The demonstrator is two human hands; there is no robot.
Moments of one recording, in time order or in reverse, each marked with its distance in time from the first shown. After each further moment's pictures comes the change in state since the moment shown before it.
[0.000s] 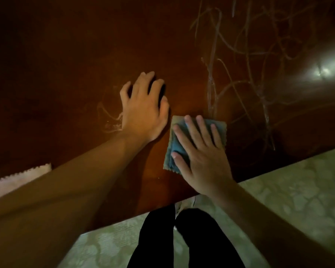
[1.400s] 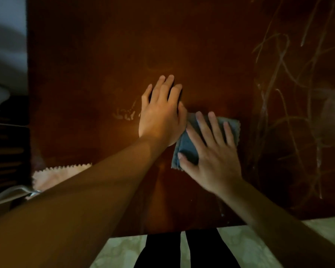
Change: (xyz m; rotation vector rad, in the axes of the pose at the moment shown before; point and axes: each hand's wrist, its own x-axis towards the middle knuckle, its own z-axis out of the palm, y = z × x) left_hand 0.010 -0.057 -0.009 0.100 0.039 -0.158; right_hand 0.082 -0.040 -0.001 -0.033 0.025 -0.210
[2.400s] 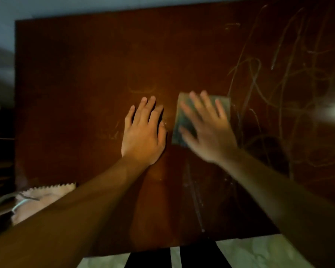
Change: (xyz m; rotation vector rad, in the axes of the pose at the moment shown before) left_hand 0.000 0.001 -0.002 -0.041 -0.032 -0.020; right_hand 0.082 0.073 -0.023 0.010 -0.089 -0.059
